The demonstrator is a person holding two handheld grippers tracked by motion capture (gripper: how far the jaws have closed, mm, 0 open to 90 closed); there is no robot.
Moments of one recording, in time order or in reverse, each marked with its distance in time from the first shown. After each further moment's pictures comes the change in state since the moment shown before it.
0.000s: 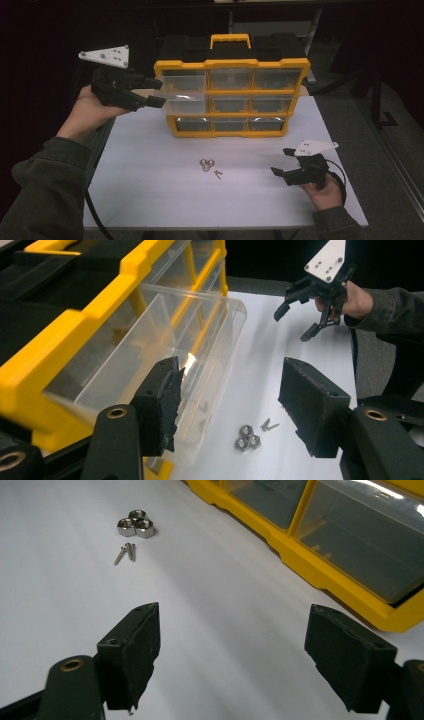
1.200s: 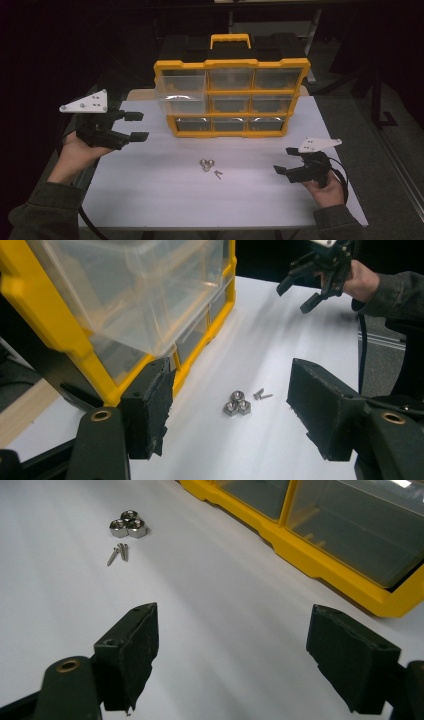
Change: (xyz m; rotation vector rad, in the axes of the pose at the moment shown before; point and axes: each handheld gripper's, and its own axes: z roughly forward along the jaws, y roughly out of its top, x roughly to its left) left arm -0.037 -0.091 -0.005 -0.043 0.078 -0.104; right arm -0.013 -0.006 0.000 0.007 0.020 0.057
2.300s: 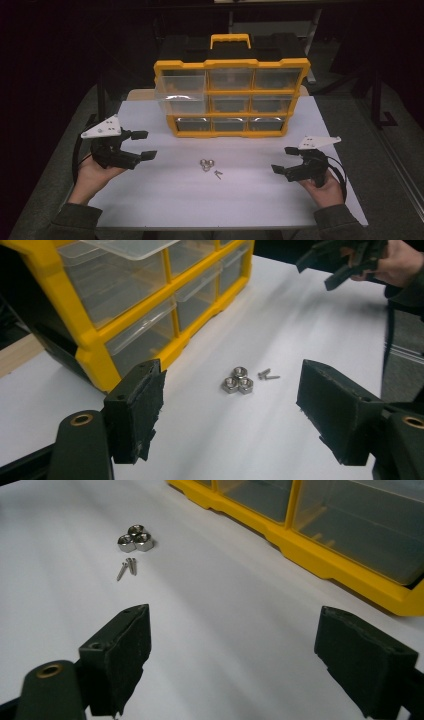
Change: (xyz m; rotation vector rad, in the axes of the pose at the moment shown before) left arm -0.018 -0.053 0.028 -0.002 0.084 -0.104; right arm -0.002 0.003 0.006 -0.015 0.051 0.084
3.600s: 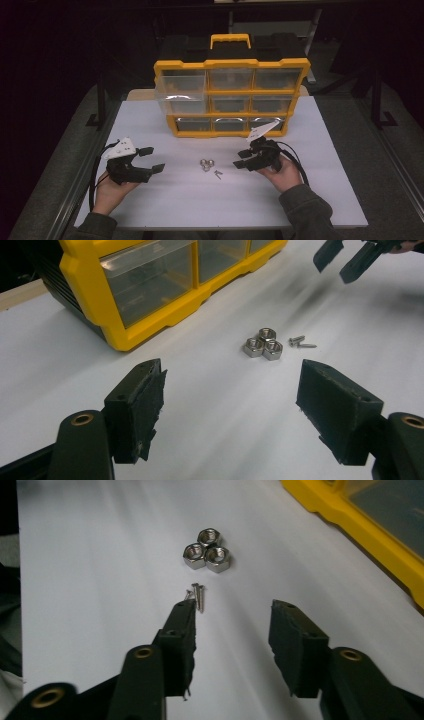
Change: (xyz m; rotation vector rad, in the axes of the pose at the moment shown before) left arm -0.006 -0.062 0.038 0.034 0.105 -0.061; right arm 0.044 0.065 0.093 0.223 0.202 -0.126
